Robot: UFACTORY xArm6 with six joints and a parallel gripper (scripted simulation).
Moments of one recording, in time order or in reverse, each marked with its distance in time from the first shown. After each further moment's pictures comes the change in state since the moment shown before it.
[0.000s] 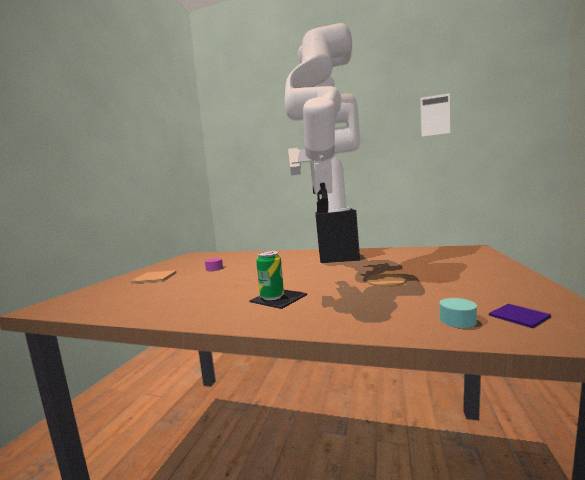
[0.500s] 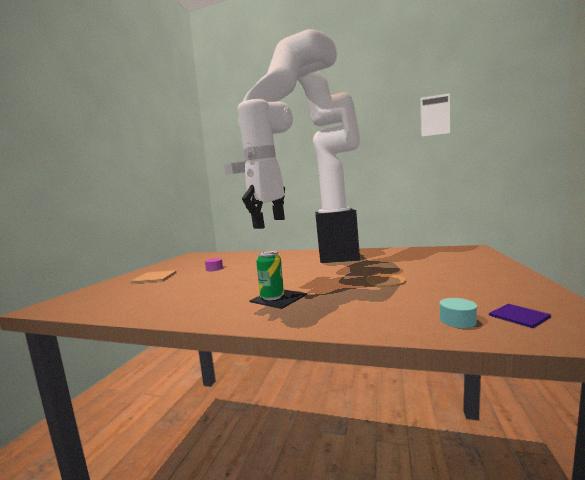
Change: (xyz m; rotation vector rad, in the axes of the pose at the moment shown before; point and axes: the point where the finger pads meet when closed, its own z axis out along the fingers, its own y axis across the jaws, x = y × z) arm 0.149 -0.115 -0.045 0.527 -0.165 0.547
